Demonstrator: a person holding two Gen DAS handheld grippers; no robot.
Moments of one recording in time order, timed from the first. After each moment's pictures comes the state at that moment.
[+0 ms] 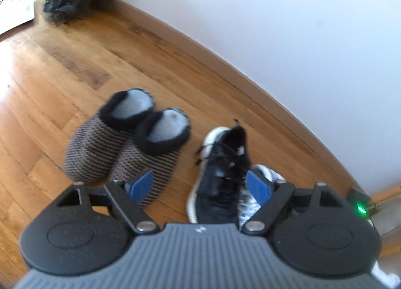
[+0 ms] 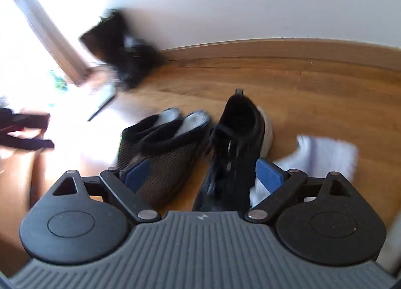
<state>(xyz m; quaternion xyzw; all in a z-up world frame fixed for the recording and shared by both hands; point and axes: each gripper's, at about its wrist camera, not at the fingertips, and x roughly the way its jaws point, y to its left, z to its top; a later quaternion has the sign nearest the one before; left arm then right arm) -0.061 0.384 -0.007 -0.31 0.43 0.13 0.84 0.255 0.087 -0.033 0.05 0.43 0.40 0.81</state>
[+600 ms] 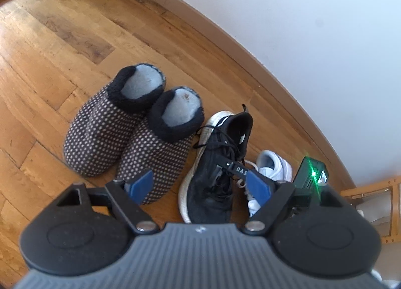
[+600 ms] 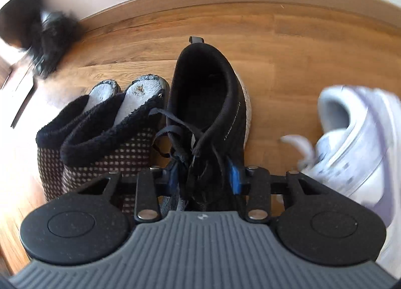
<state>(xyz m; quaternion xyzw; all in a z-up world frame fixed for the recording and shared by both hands) -0.055 0.412 -0.047 -0.35 0.47 0.07 0.81 0.250 0.178 -0.100 0.04 0.53 0.22 0.82</state>
